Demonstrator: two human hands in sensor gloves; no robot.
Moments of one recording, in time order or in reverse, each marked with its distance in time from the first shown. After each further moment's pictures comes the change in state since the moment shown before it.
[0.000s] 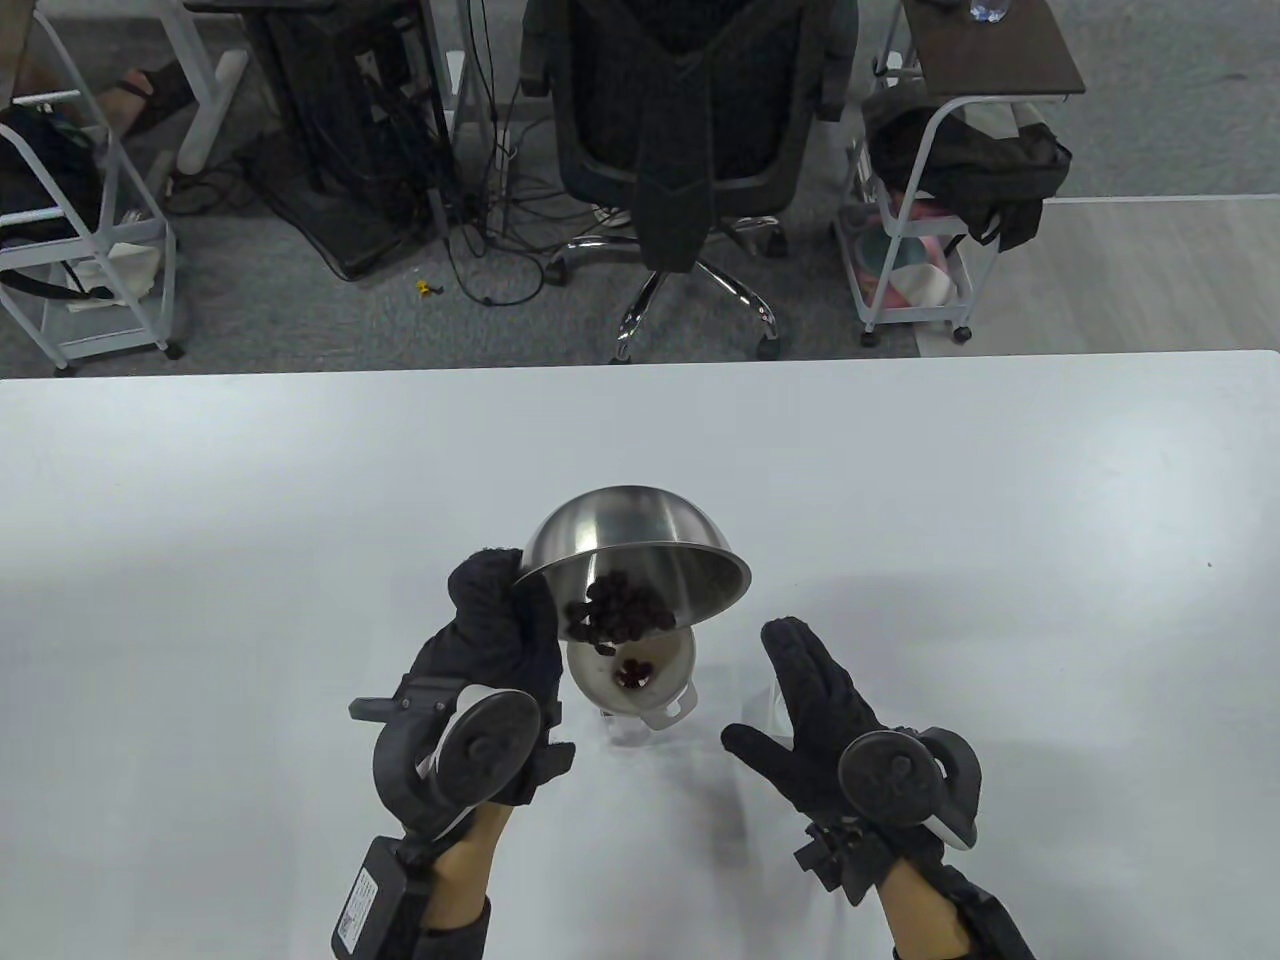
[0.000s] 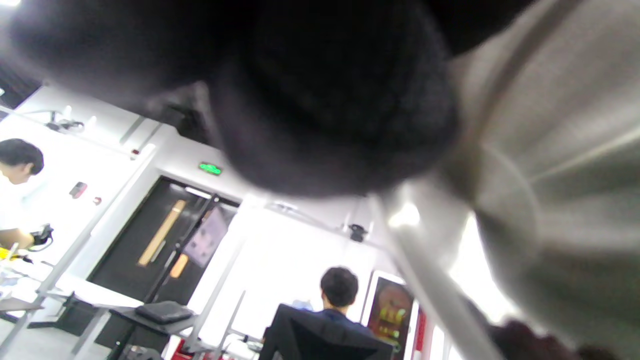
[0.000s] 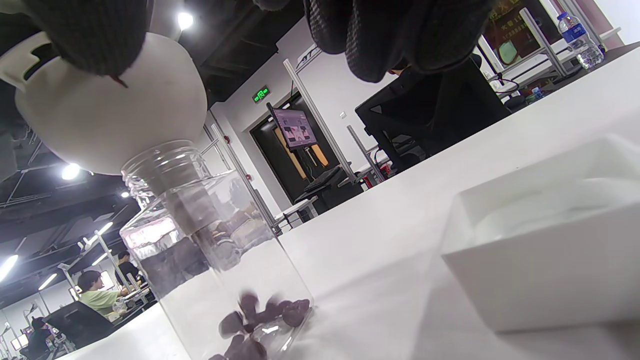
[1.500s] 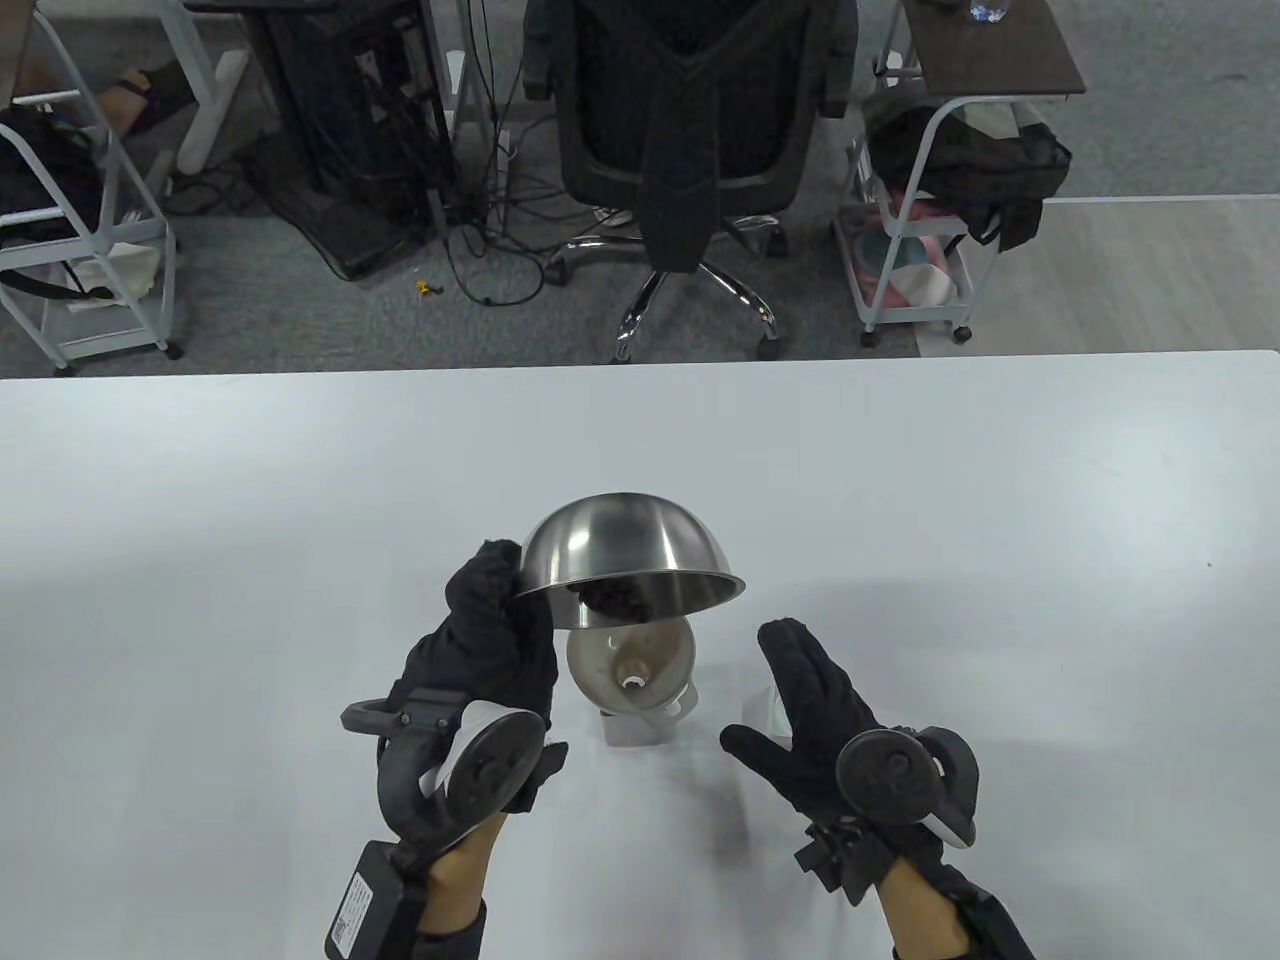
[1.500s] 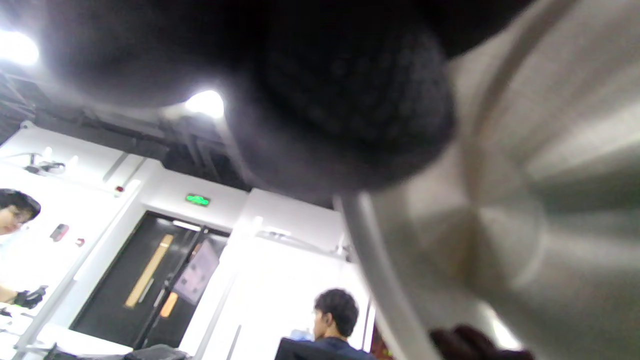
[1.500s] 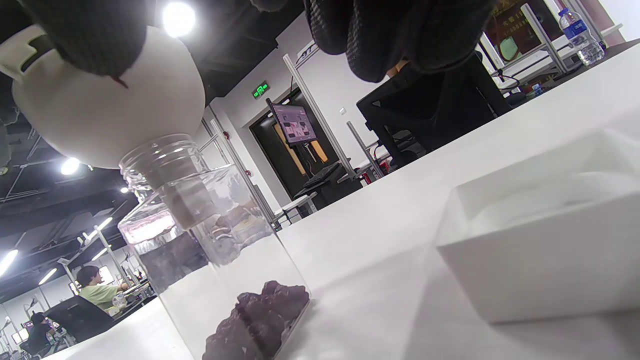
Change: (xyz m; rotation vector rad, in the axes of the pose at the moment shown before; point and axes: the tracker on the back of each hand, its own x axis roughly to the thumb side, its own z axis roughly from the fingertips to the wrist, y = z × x) left_hand 0.004 0.008 0.003 0.076 -0.058 -0.064; right_hand 0.000 0.001 -0.001 0.014 0.001 0.004
